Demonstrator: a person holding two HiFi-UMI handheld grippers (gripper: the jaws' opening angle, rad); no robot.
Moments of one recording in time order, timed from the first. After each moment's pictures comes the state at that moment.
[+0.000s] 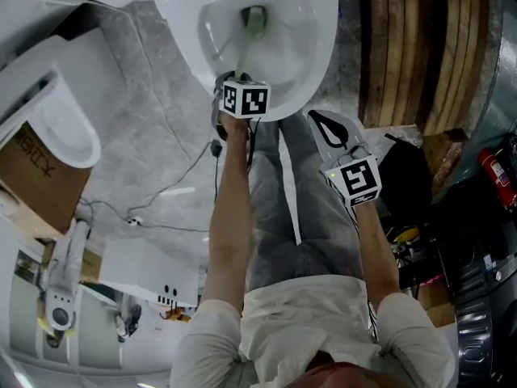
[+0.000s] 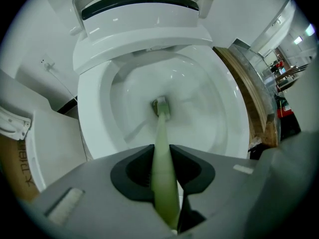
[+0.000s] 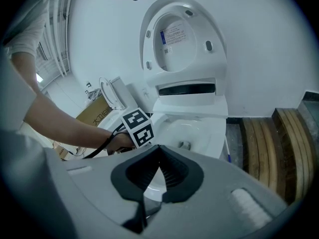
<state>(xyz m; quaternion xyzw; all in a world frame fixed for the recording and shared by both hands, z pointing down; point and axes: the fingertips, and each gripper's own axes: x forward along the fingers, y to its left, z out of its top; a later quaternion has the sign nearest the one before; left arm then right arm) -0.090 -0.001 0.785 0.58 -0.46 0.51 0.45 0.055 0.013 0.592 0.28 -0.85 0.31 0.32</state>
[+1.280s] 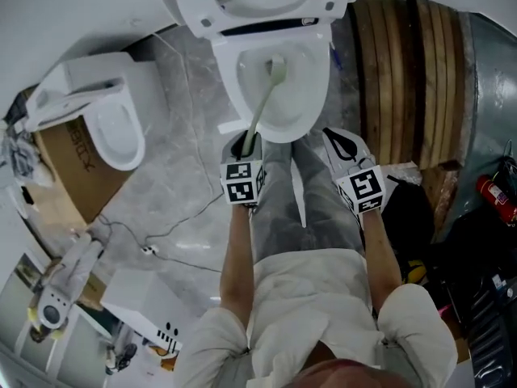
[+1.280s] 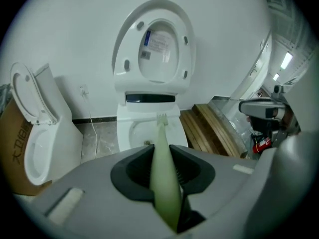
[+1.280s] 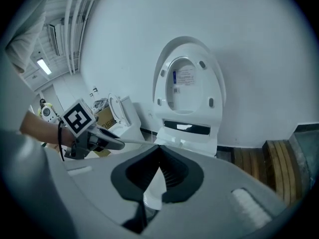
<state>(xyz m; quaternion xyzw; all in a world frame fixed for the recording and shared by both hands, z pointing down) -0.096 0.041 0.525 0.67 -0.55 0.29 0.41 0.069 -0.004 0.450 0.30 -0.89 0.23 0.28</state>
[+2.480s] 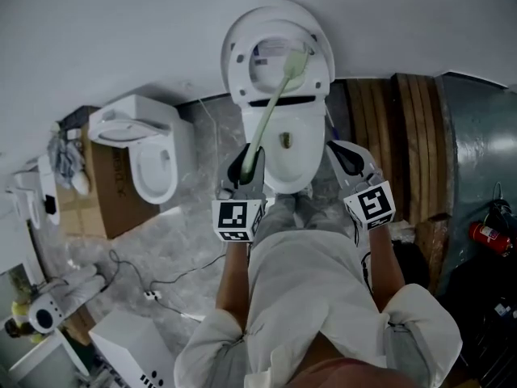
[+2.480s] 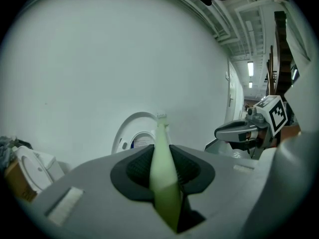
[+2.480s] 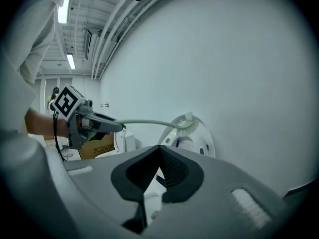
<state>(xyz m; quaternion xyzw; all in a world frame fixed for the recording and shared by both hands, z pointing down) -0.083 -0.037 0.180 0.77 -0.61 0.11 0.13 0.068 -0.066 0.184 0.30 -0.94 0.04 0.15</state>
